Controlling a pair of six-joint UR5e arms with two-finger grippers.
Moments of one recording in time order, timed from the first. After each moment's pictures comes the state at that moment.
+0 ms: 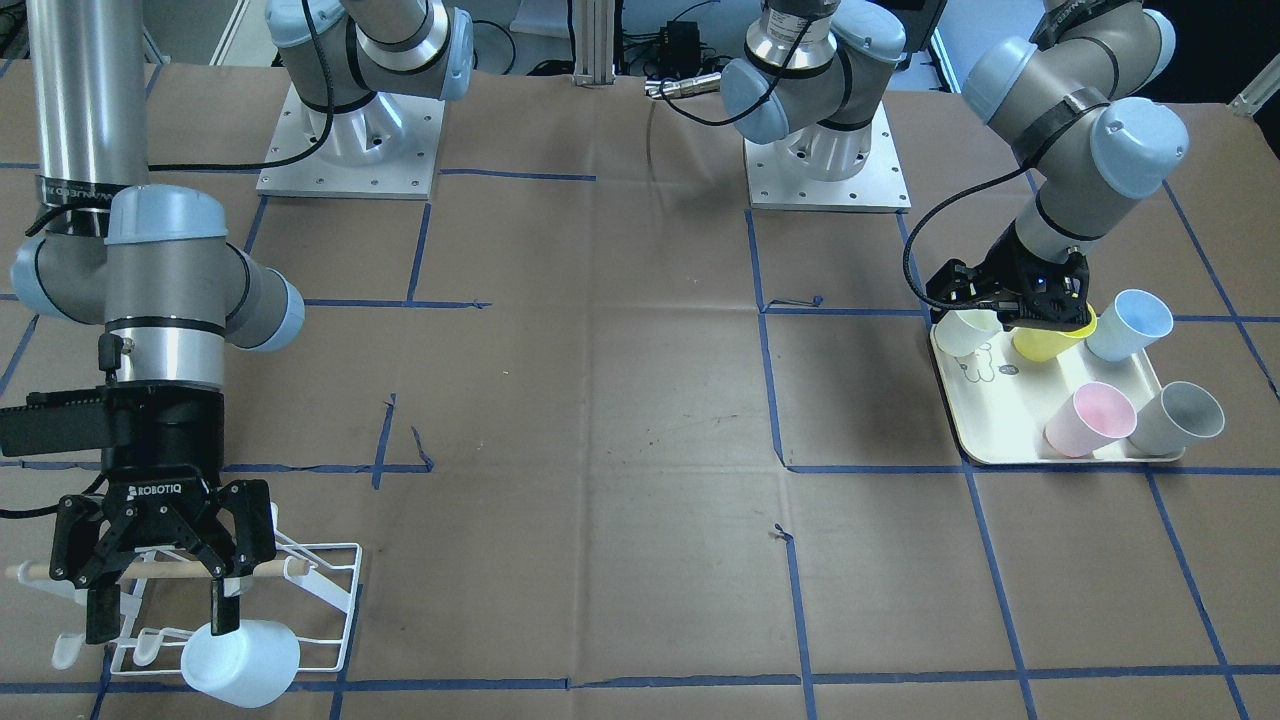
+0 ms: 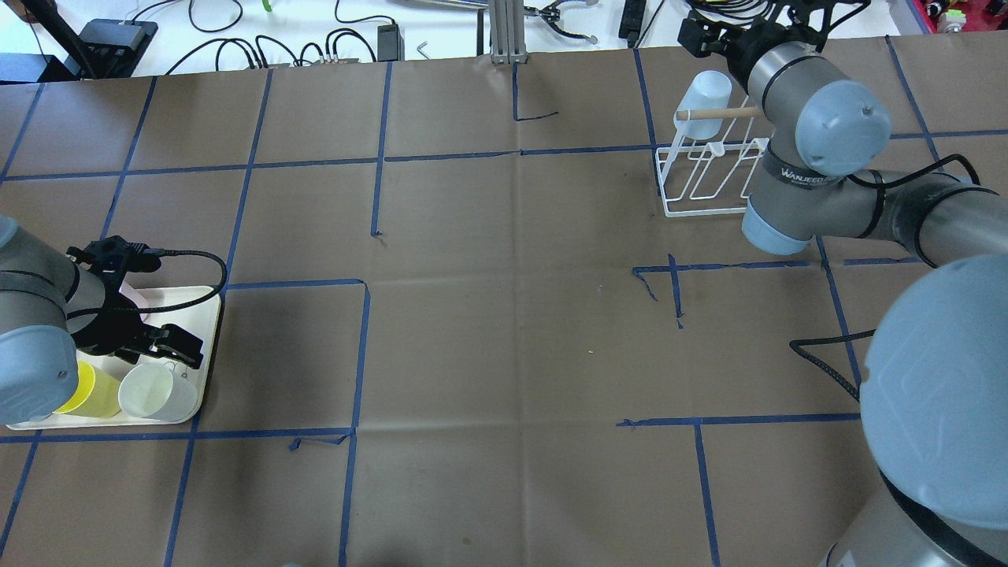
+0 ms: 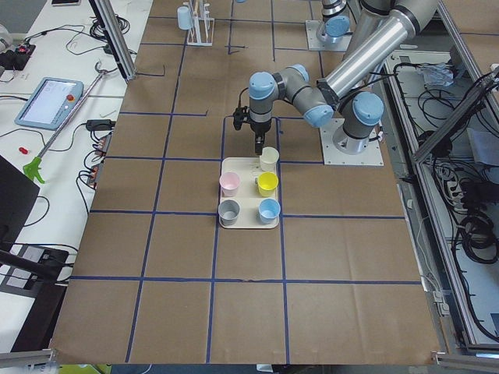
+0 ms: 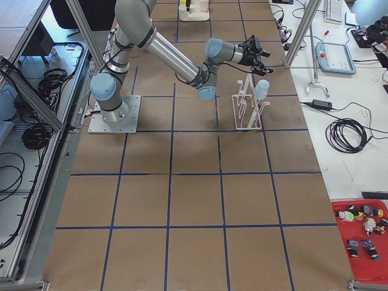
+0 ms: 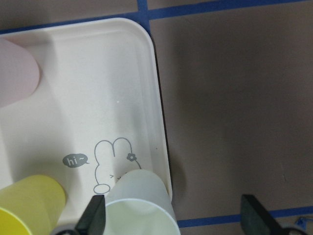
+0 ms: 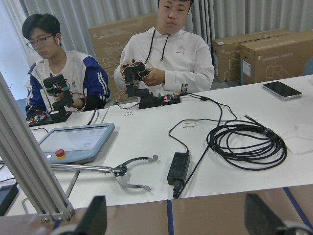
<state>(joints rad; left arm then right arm) -1.00 -1.52 -2.24 -1.00 1.60 0.66 1.45 -1.10 1.84 -3.54 -1.35 0.14</state>
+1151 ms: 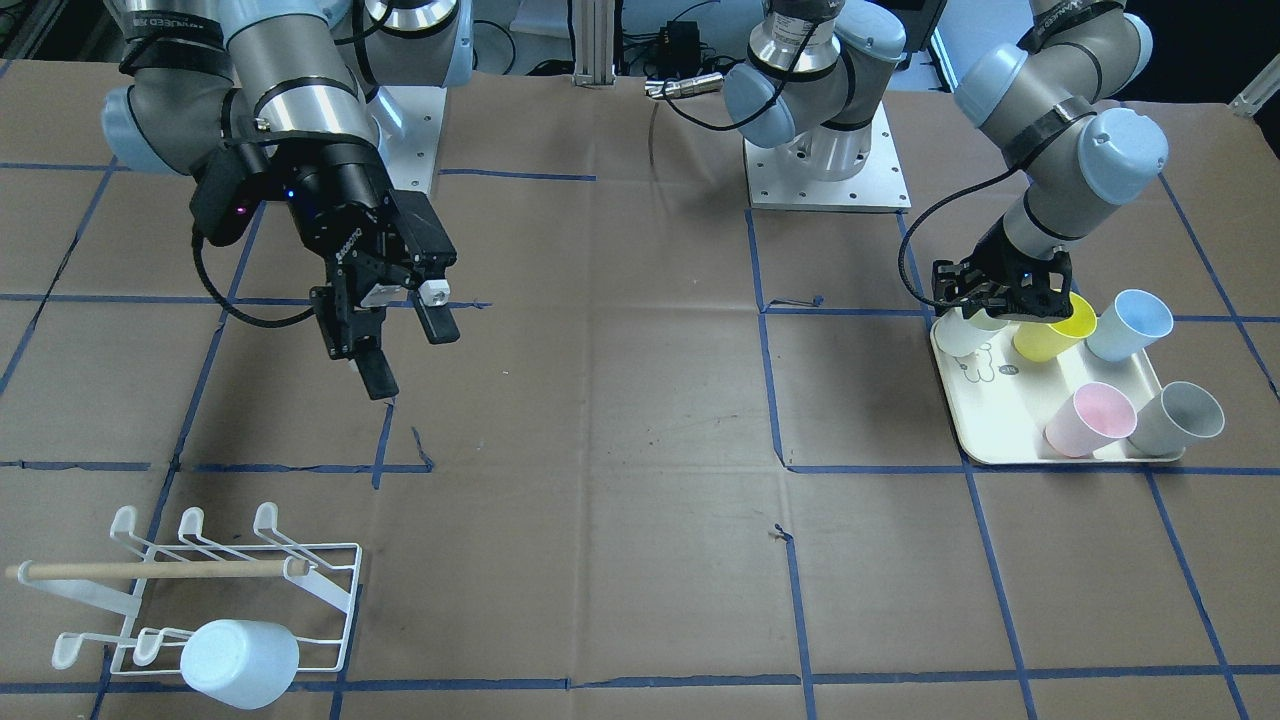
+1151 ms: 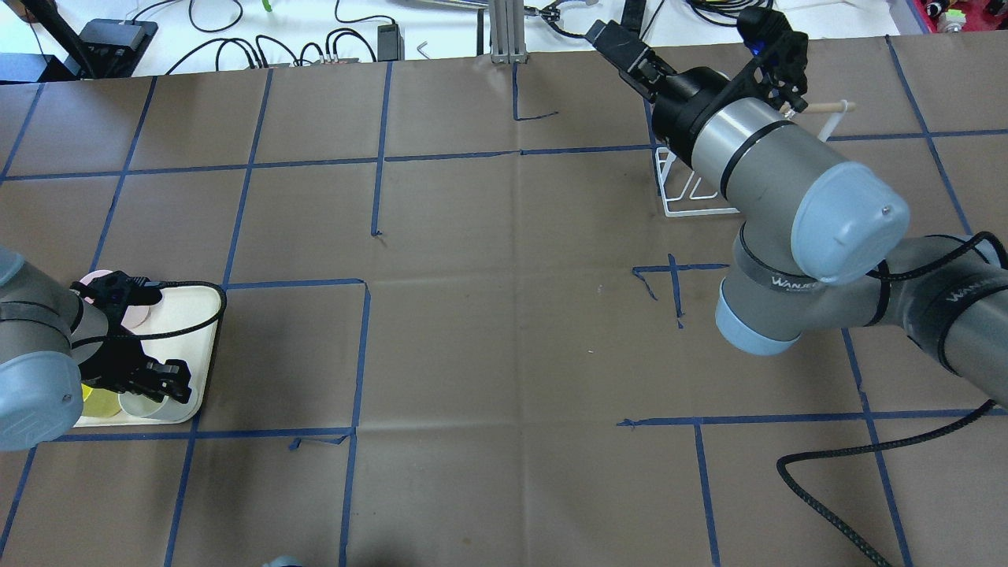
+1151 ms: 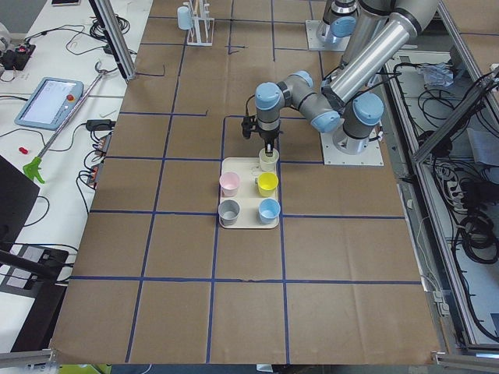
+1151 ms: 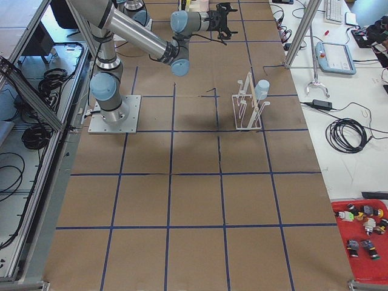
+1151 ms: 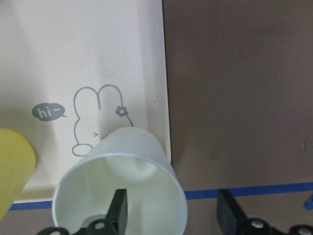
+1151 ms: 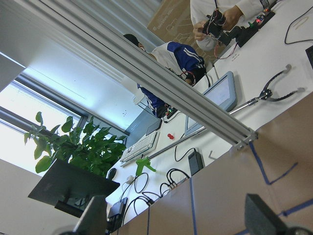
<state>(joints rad) -0.96 -1.52 -2.30 -1.00 1.62 0.66 1.62 -1.44 2.13 -3.55 -1.17 0.93</state>
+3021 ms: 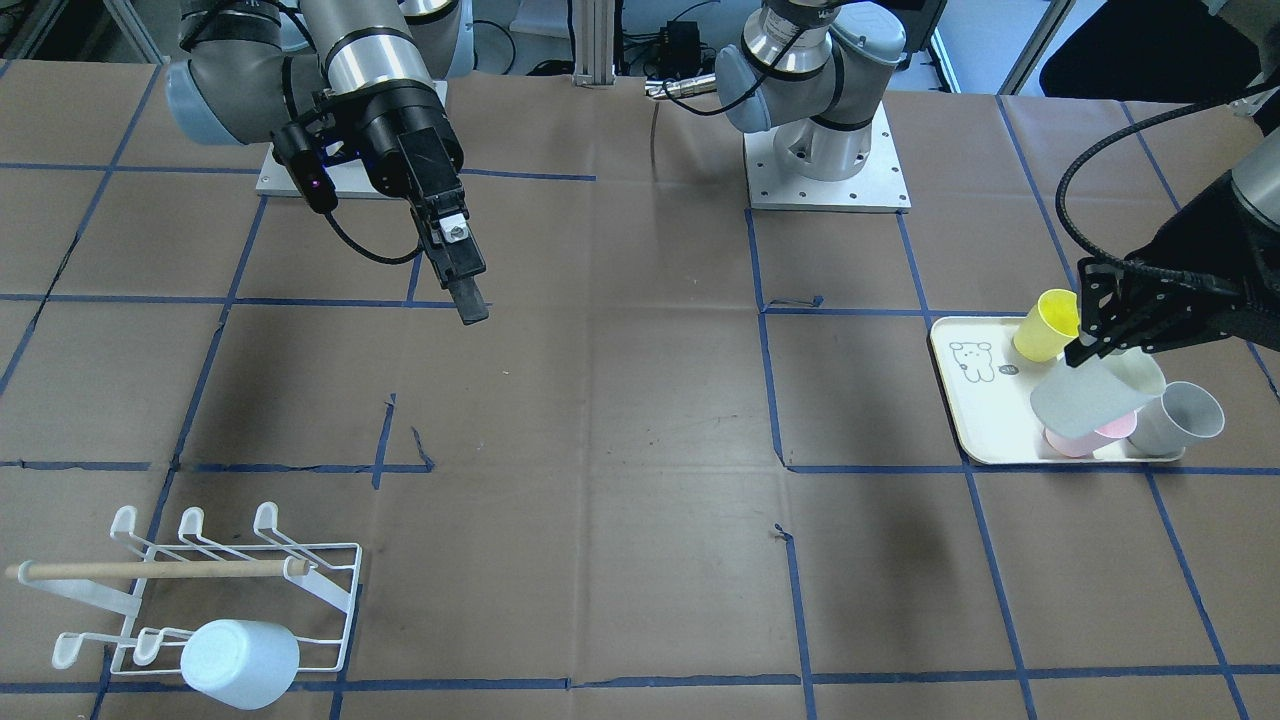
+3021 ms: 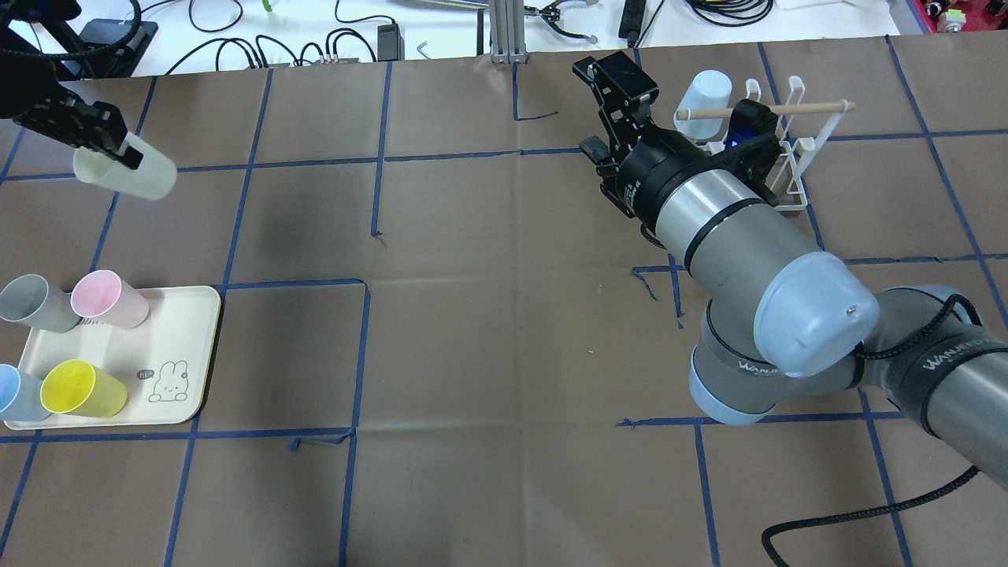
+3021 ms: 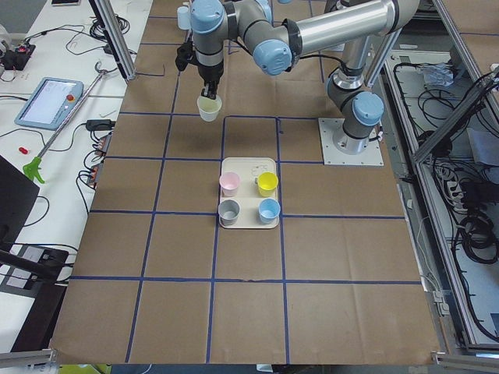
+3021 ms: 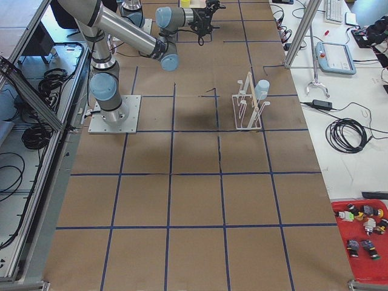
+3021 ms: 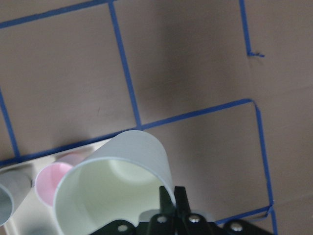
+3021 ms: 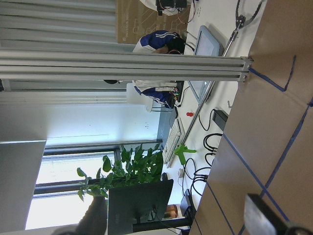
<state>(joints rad) -1.16 -1.70 -1.48 -1.53 1.28 0.67 1.71 -1.50 2.22 -3.60 -1.27 1.48</state>
